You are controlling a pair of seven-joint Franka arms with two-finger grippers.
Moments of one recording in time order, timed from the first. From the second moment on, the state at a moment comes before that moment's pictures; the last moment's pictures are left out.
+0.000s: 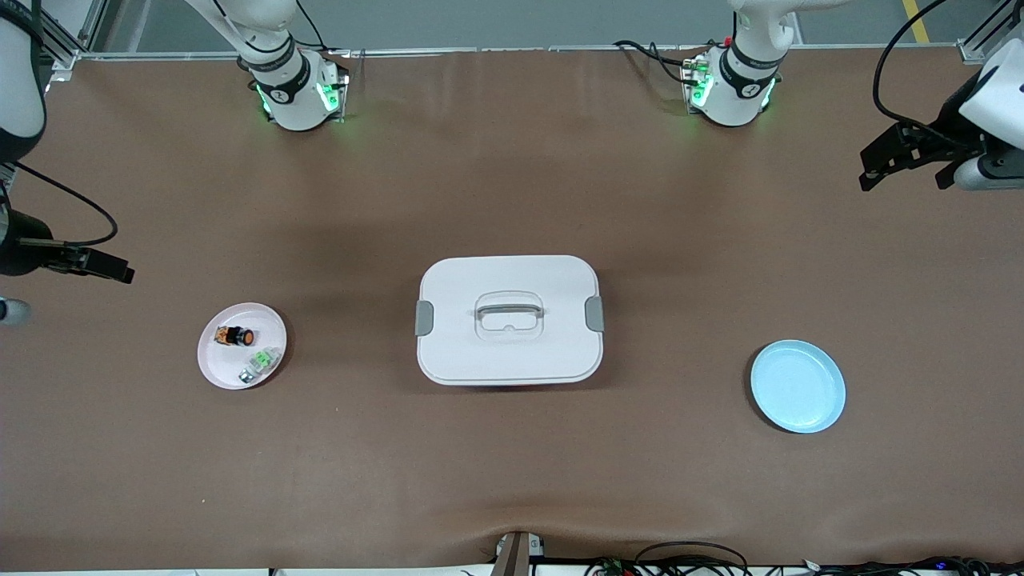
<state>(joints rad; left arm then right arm) 0.08 -0.07 -0.17 -1.59 0.00 1.53 -0.09 -0.43 0.21 0.40 -1.47 -0.11 1.56 0.23</state>
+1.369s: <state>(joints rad) 0.08 -0.06 -0.17 -1.58 0.02 1.49 -0.09 -0.43 0.16 0.39 -1.35 0.00 1.45 -0.11</state>
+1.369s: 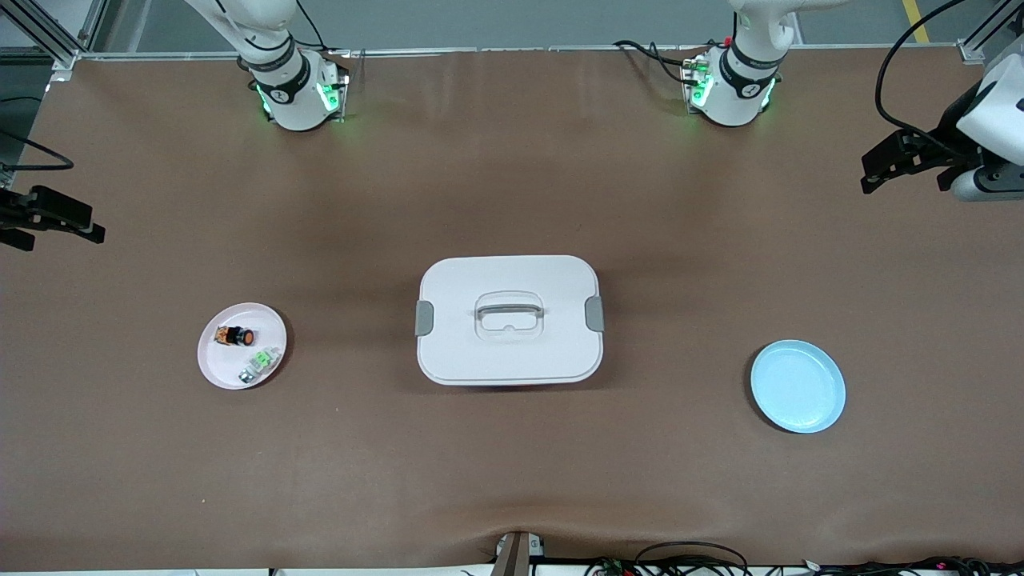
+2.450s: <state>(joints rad) 0.08 -0.07 -0.17 -1.58 0.02 1.49 -0.09 0.01 0.11 -0.03 -1.39 0.00 1.45 -0.06</state>
